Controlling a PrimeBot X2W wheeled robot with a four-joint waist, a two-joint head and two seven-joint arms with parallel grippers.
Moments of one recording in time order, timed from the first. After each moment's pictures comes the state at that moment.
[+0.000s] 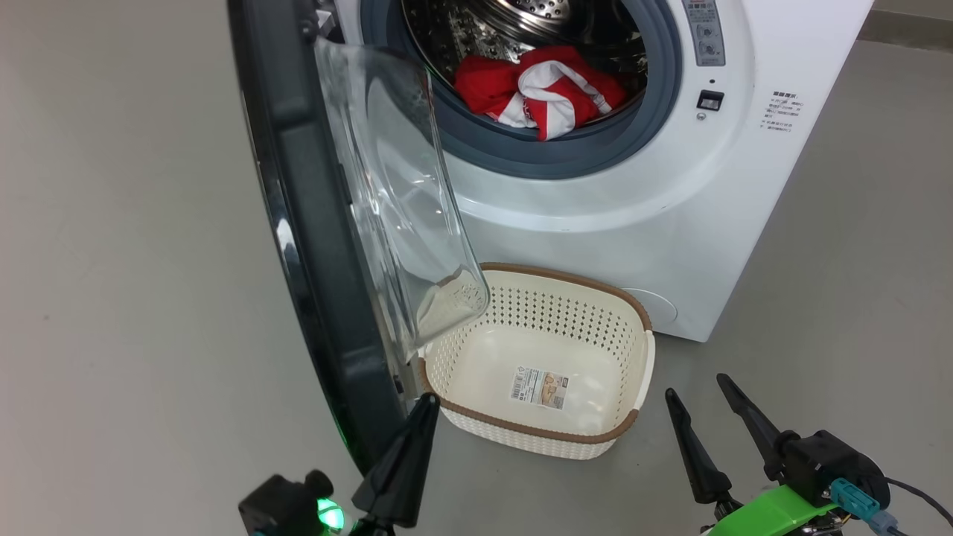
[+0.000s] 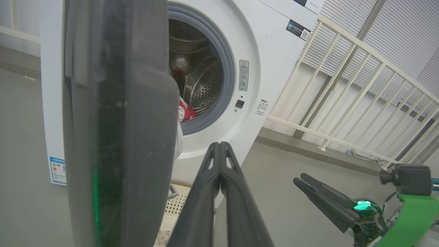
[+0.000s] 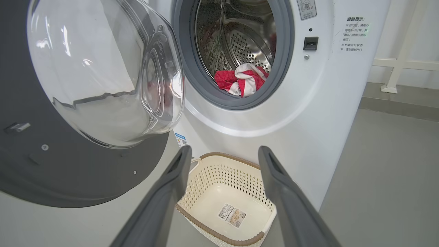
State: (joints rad) left arm -0.06 0.05 -0.37 0.07 -0.49 -0.13 -0.26; right arm -0.01 -0.07 0.11 0.26 0.25 0.12 -0.25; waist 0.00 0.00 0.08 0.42
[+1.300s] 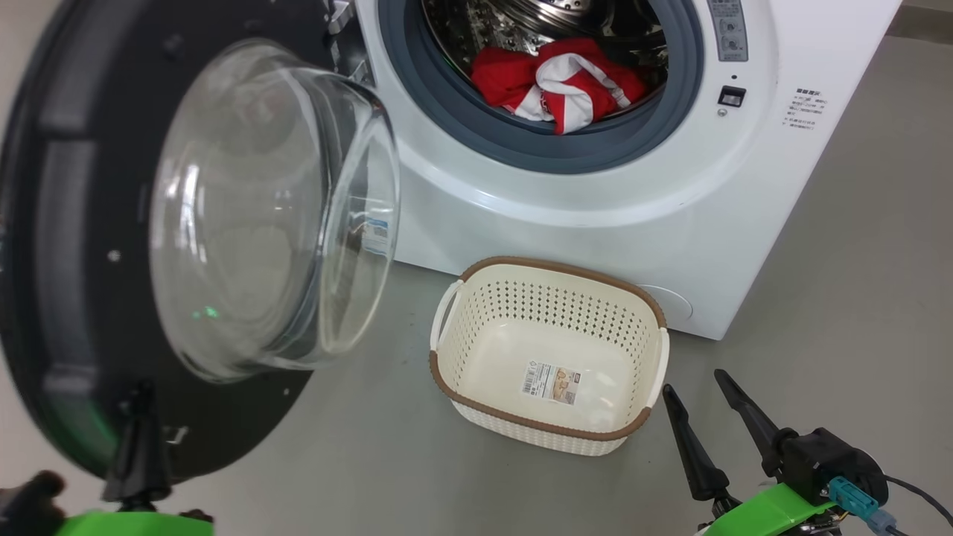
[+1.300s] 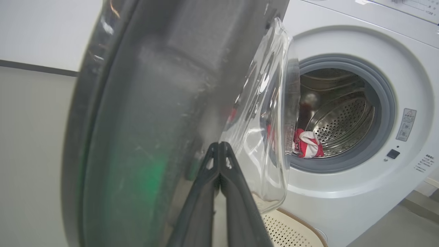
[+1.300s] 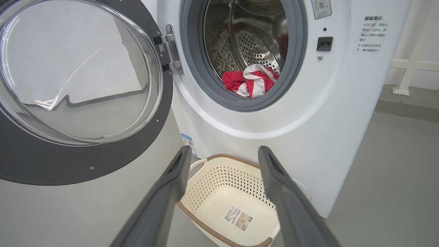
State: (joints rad) left arm -0.09 0.08 0.14 0.25 -0.52 -0.13 -0.26; right arm -0.01 -0.07 0.12 0.25 0.25 0.12 -0.25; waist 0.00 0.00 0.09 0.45
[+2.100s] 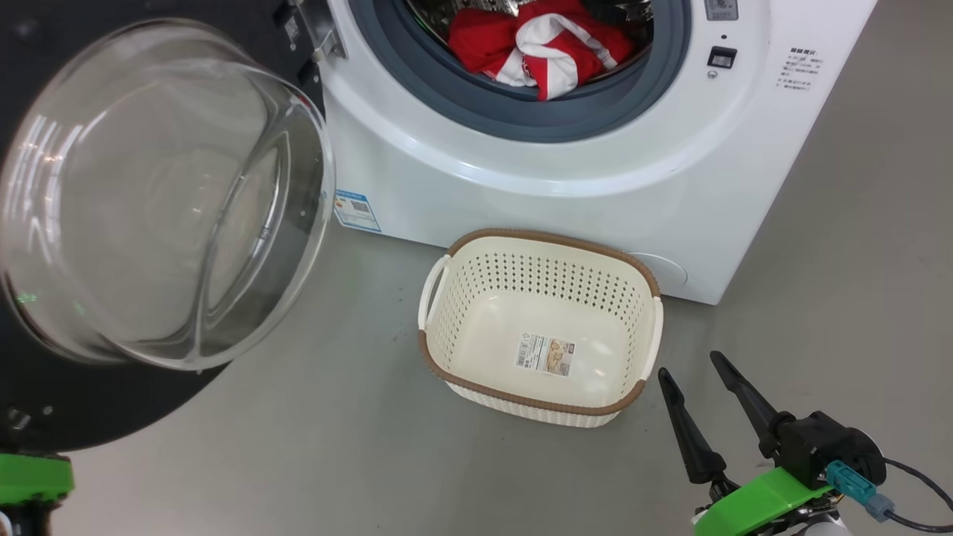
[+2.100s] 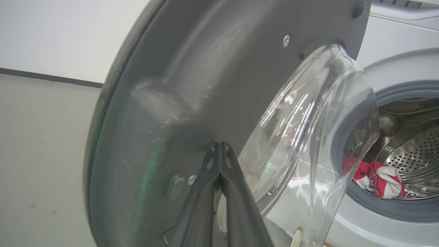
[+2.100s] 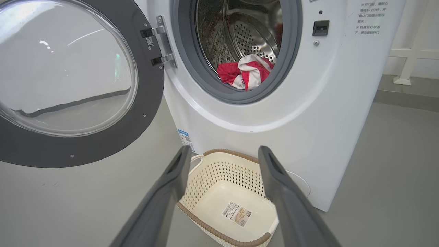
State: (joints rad) left arm -0.30 0.20 0.38 0.50 -0.53 -0.13 -0.26; right arm -0.05 -0.08 0.13 0.24 0.24 0.12 -0.25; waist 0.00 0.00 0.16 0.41
